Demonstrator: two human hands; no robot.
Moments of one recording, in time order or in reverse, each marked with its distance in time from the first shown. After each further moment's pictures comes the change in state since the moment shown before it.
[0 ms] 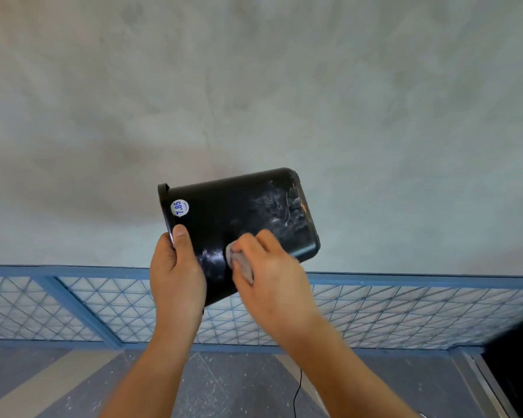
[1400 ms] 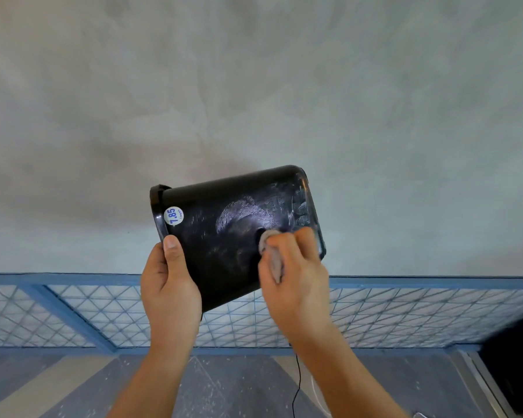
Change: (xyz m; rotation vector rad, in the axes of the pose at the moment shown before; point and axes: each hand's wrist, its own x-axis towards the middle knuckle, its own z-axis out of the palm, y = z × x) left_hand 0.014 -0.012 0.005 -0.089 -0.020 0.027; right_hand 0.009 0.031 0.009 0.081 0.320 0.122
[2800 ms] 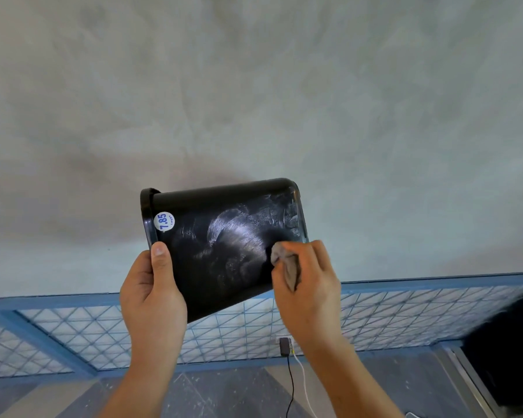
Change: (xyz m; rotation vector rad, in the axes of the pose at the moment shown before) left_hand 0.022 0.002 0.003 0.012 -0.045 0.036; right_hand 0.005 0.027 -0.003 0.032 0.096 0.132
